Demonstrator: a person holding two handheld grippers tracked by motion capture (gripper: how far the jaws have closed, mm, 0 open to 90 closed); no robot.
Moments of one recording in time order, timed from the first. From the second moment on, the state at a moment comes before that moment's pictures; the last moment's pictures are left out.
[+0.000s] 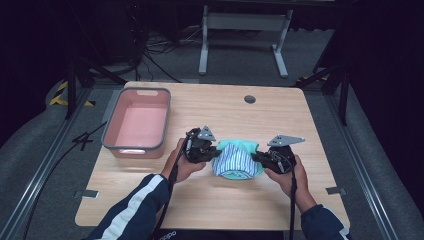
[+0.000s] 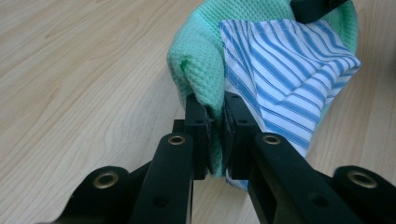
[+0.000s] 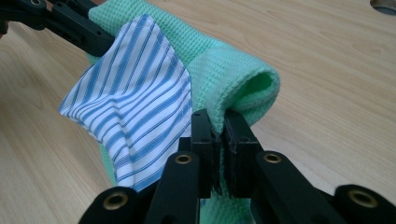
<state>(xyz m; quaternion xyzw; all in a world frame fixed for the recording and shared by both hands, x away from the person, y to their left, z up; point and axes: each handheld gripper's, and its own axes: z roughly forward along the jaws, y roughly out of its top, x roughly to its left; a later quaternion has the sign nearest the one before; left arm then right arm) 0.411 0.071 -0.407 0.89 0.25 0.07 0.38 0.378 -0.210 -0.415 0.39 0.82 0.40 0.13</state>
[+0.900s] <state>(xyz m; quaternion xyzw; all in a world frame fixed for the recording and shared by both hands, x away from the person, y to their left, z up) 0.423 0.139 -0.361 0.88 0.28 0.11 0.38 0.405 -0.140 -0.363 0.33 0.84 0.42 0.14</state>
